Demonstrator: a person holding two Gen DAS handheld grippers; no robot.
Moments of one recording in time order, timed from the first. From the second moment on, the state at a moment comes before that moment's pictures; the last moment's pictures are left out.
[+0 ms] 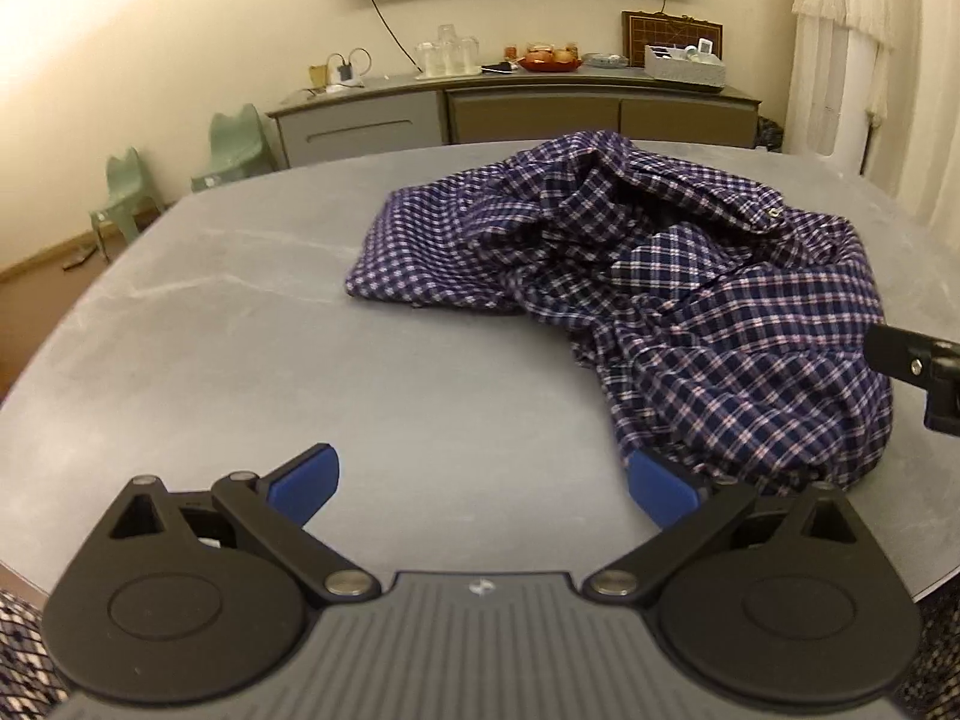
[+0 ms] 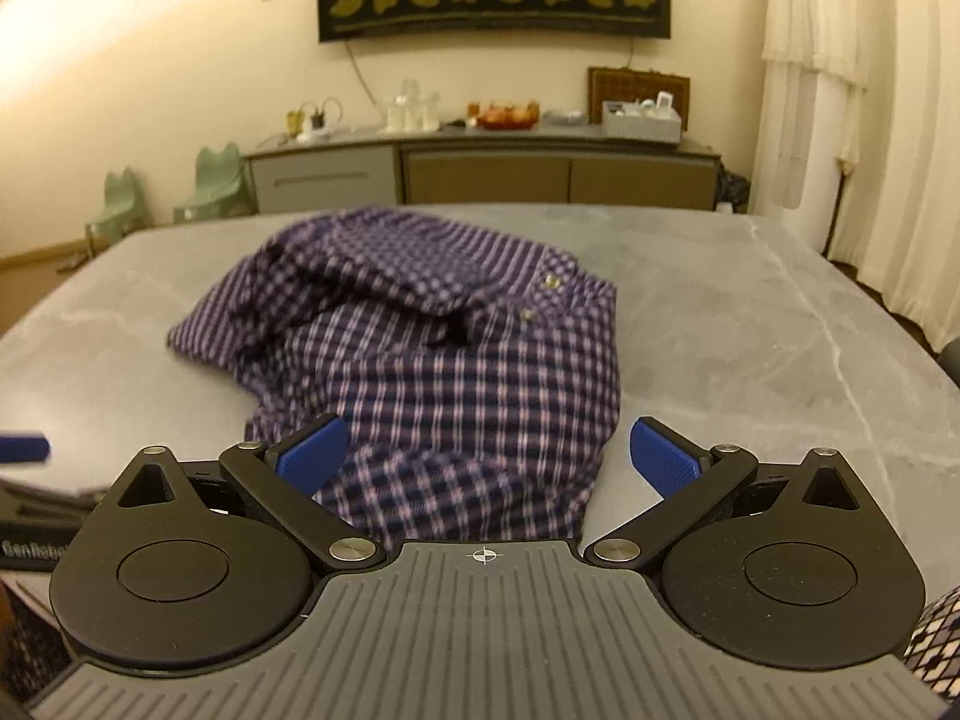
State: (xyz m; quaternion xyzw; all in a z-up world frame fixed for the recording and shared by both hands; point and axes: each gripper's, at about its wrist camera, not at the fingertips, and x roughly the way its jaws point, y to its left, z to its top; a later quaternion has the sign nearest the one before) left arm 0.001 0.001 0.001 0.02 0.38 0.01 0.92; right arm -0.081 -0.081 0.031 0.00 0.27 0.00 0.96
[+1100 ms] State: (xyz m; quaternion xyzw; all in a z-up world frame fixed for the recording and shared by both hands) left arm -0.043 -0.034 0.016 0.06 0.39 -0.04 0.92; right arm -0.111 -0.107 0.030 0.04 0.25 0.00 0.97
